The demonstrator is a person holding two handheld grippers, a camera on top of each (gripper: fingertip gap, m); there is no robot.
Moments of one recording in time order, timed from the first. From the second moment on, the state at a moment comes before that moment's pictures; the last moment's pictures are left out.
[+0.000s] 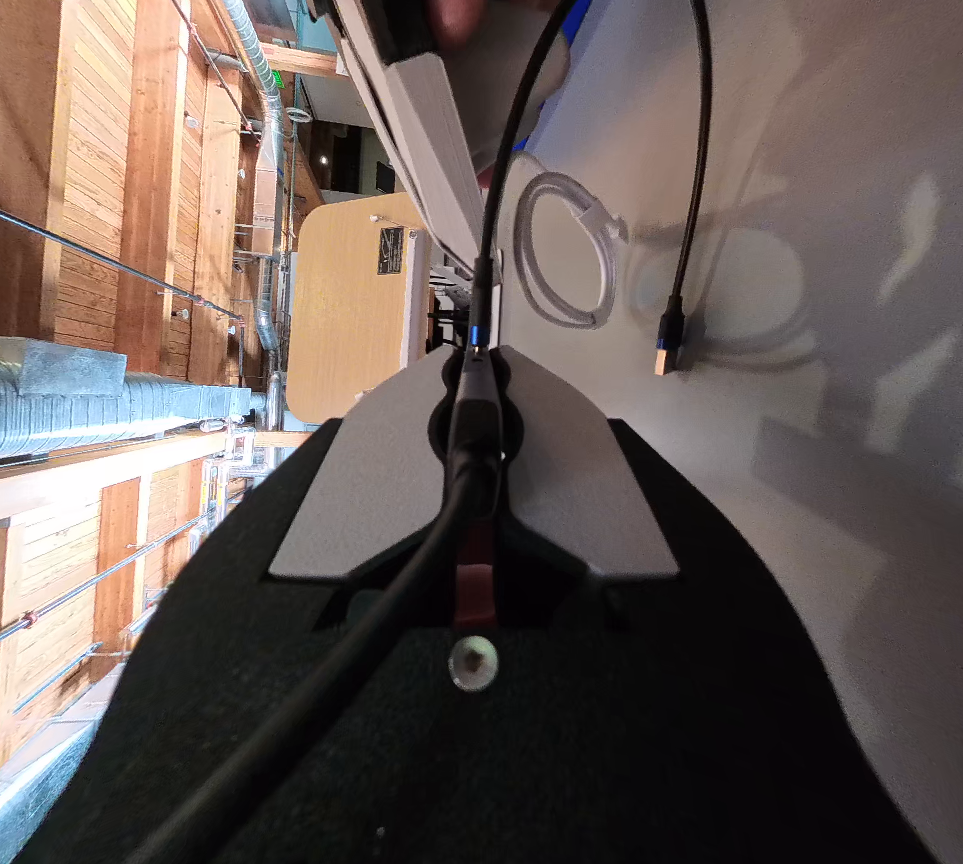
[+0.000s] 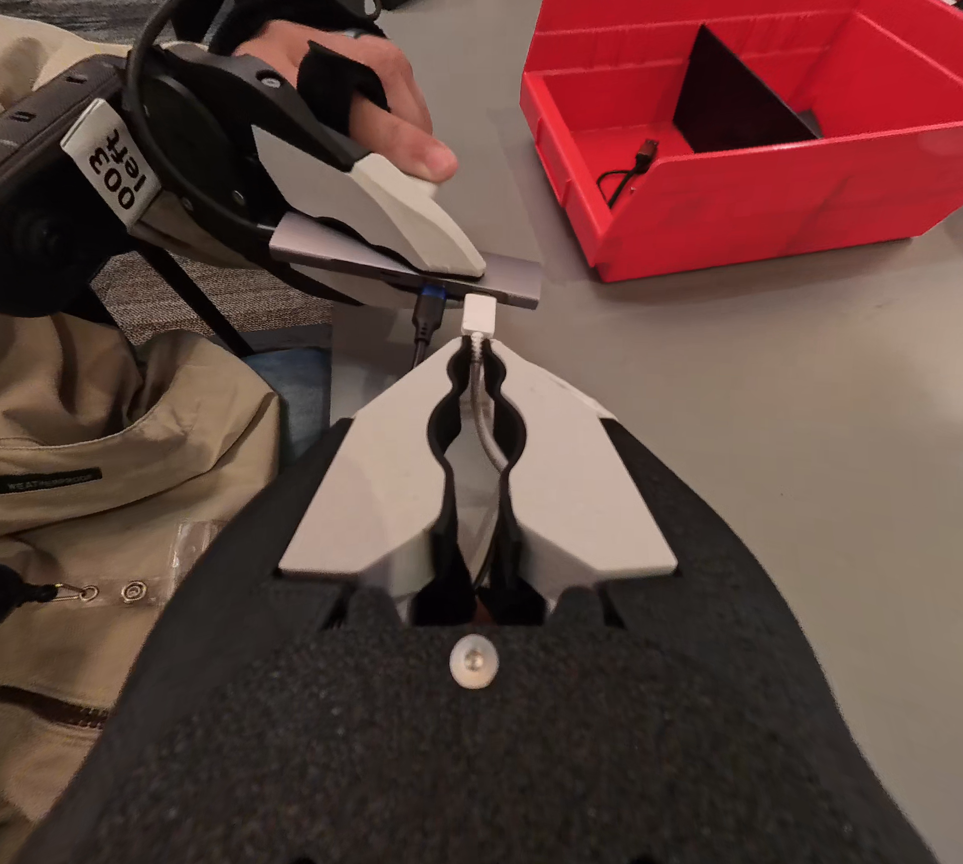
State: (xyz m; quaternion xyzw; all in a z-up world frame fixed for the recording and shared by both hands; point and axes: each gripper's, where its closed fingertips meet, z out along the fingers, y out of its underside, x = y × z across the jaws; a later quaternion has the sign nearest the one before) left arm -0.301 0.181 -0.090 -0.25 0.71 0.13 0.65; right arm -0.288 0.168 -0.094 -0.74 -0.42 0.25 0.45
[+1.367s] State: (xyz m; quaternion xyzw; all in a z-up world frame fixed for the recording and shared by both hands) left arm -0.289 0.164 -0.089 -0.29 0.69 -0.04 0.66; right arm -0.282 0.157 -0.095 -0.70 -0.43 0.39 0.43
